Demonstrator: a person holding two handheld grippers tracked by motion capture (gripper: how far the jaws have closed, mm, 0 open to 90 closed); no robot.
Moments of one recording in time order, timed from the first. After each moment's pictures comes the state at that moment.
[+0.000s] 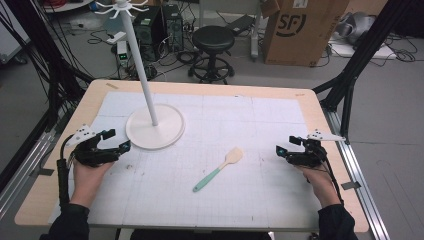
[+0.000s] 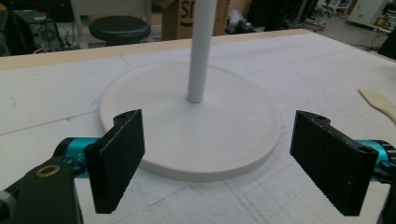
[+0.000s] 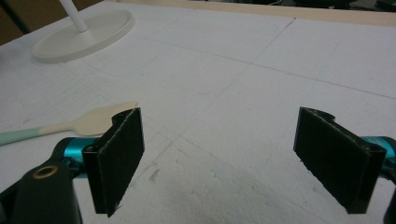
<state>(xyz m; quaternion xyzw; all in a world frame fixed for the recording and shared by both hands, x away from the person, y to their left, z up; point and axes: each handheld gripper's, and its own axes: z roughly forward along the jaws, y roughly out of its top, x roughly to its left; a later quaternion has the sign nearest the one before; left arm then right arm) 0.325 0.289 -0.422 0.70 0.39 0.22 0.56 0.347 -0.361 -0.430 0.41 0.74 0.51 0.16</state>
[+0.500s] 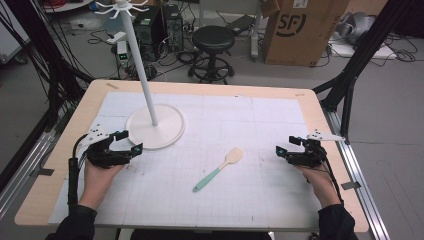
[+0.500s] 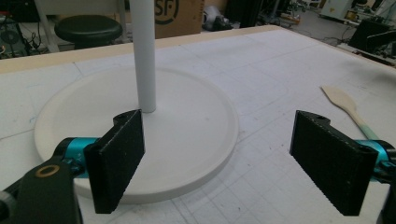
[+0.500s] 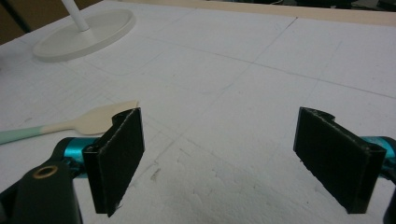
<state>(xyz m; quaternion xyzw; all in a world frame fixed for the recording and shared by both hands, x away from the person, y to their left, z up) 0.323 0.260 -0.417 0.71 0.37 0.20 0.56 0.348 -0.361 -0.430 0.41 0.74 0.51 0.15</state>
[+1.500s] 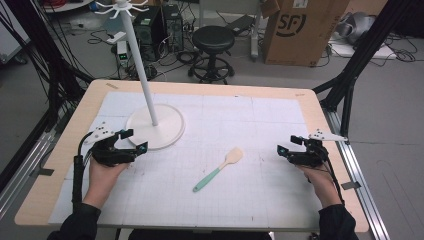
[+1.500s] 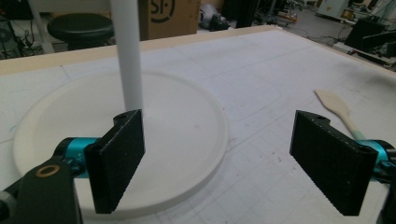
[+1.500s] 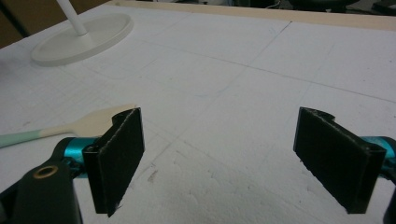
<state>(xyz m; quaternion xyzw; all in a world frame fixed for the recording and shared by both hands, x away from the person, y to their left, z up) 0.327 0.239 -0.407 0.72 0.36 0.19 0.56 0.346 -0.364 -0.428 0.42 0.73 0.51 0.16</state>
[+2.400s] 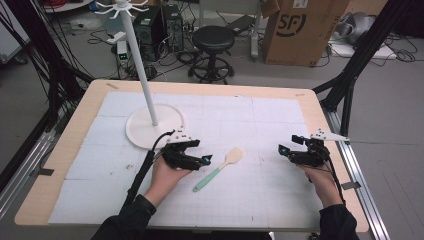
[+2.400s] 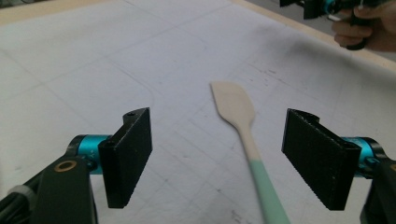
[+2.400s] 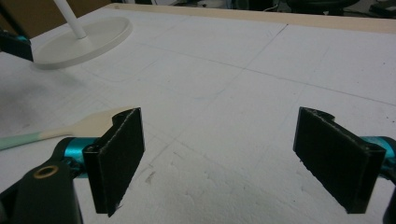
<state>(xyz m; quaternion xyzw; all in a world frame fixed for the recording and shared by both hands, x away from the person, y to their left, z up) 0.337 0.066 -0.418 0.80 0.29 0.08 0.52 0.346 -0.367 -0.427 0.42 0.73 0.52 0.16</state>
